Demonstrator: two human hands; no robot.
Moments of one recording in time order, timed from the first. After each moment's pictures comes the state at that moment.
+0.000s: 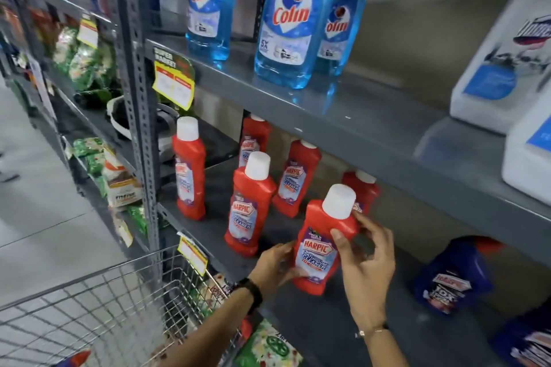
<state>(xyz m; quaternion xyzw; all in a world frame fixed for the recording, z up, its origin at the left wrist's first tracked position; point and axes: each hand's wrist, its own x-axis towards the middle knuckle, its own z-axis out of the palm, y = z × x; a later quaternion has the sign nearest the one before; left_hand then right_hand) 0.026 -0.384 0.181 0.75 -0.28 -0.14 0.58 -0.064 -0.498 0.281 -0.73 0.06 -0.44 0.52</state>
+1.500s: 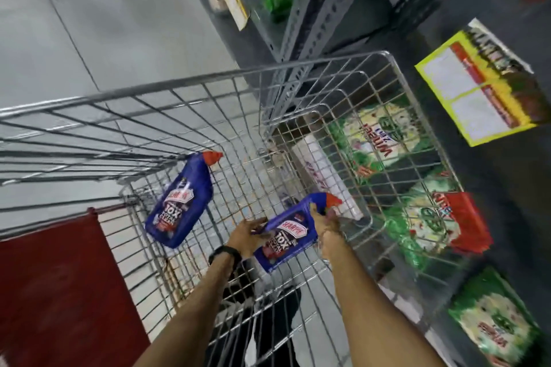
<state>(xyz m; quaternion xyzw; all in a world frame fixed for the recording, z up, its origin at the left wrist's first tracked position) -0.039 -0.084 -0.190 0.70 0.24 -0.44 0.51 -0.001 -0.250 -0.189 -0.73 0.46 0.24 0.44</state>
